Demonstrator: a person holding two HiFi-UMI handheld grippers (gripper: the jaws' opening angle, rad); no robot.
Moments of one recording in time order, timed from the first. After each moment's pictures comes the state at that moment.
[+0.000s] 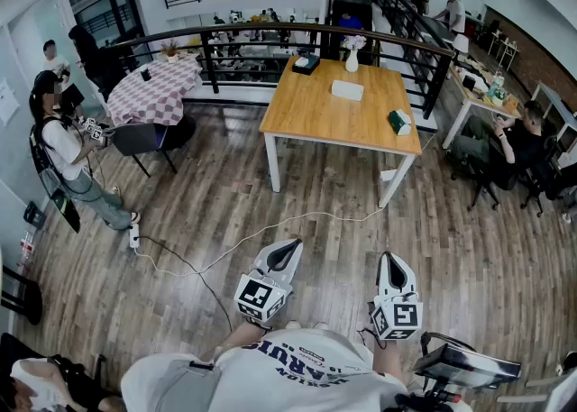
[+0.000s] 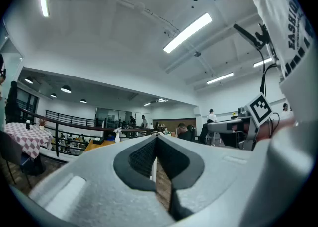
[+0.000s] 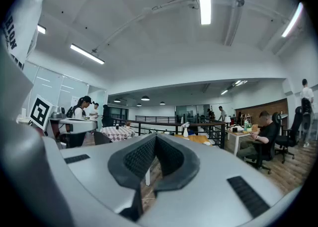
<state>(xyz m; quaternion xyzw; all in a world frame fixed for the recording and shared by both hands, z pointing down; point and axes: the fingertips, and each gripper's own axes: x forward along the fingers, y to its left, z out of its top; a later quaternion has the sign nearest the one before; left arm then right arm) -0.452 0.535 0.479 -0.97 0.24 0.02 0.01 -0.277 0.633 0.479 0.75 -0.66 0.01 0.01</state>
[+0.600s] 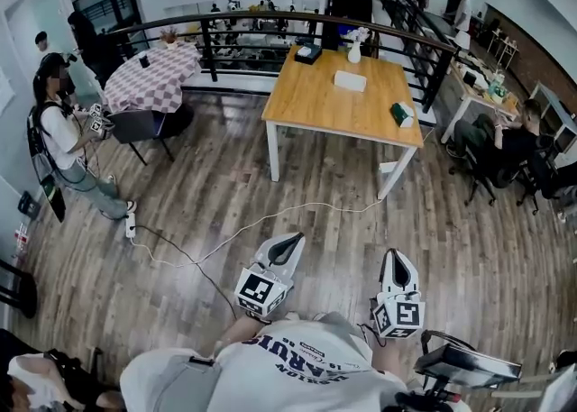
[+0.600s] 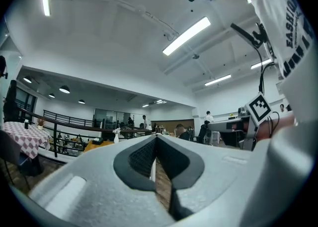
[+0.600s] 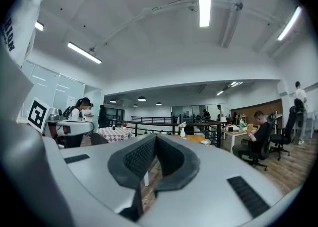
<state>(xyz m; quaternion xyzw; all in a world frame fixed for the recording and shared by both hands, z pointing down) -0.476 0.533 0.485 -0.97 0.22 0.03 0.02 -0.296 0.638 0.484 0.76 -0.64 0.01 0.00</state>
